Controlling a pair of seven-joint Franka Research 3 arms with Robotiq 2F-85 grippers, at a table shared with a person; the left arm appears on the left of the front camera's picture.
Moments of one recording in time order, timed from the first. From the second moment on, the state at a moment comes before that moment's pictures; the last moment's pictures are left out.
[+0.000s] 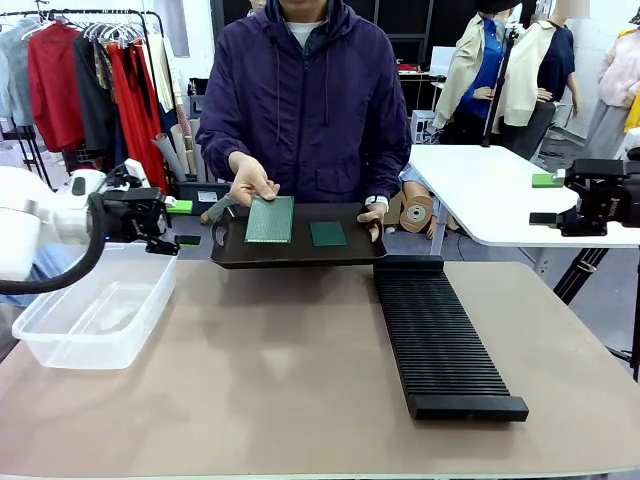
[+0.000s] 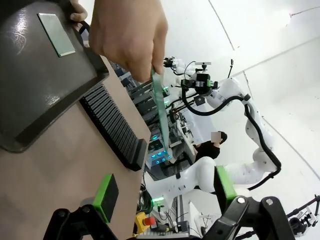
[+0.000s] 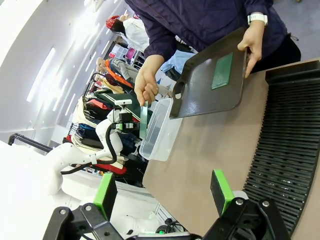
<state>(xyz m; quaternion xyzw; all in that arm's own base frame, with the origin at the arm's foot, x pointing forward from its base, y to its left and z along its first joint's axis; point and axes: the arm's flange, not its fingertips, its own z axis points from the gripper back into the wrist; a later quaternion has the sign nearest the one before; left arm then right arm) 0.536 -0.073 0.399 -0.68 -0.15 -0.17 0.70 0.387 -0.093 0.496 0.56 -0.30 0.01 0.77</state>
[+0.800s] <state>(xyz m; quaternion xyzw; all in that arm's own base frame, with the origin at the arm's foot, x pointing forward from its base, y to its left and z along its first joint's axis) 0.570 -0.155 0.393 -0.68 -0.17 -0.16 0.70 0.387 -0.093 0.496 0.56 -0.30 0.01 0.77</state>
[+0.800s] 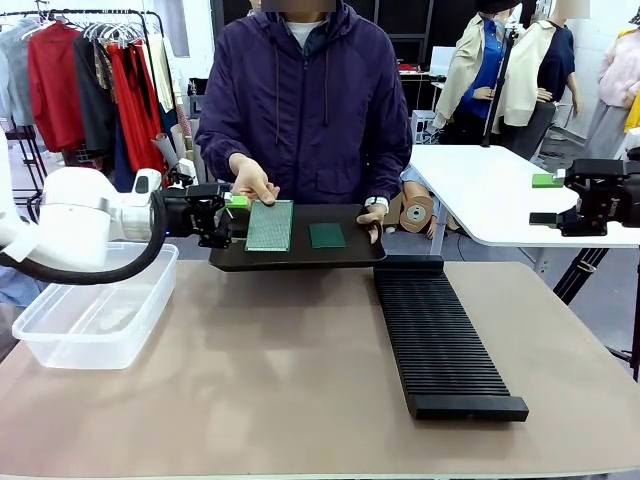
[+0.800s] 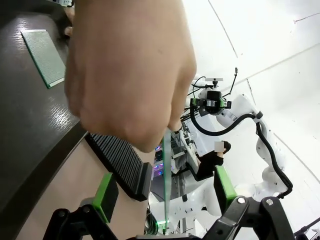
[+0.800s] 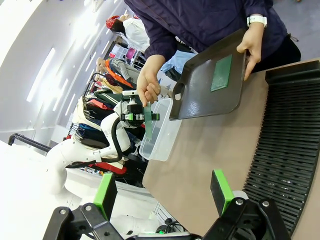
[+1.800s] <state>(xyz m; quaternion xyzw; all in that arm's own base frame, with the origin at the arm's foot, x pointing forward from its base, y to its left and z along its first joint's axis) 0.567 -0.166 0.387 -0.68 -0.18 -0.14 0.70 0.387 -0.093 0.496 0.56 -0.30 0.01 0.77</state>
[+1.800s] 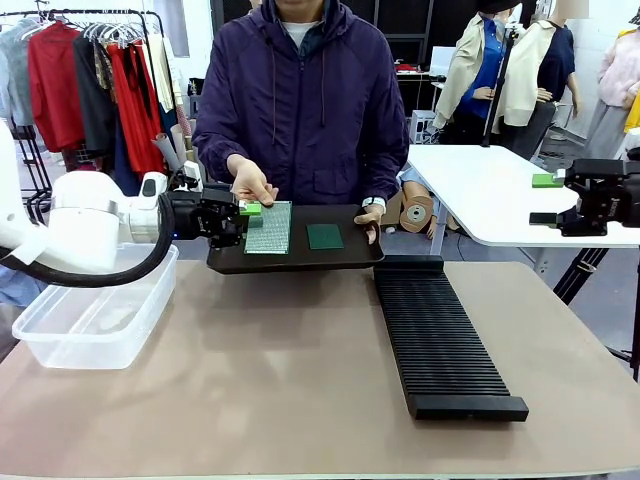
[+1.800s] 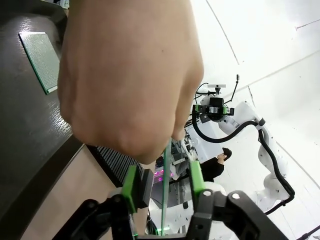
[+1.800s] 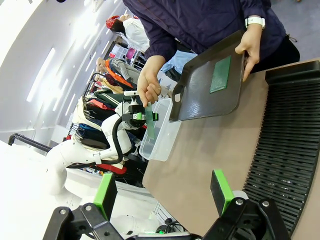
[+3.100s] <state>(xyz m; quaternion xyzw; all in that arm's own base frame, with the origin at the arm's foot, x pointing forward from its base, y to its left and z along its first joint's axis) 0.564 -0.169 0.382 -0.68 -0.17 -0.14 0.70 0.387 -0.093 0.496 0.56 -0.30 0.01 0.77</state>
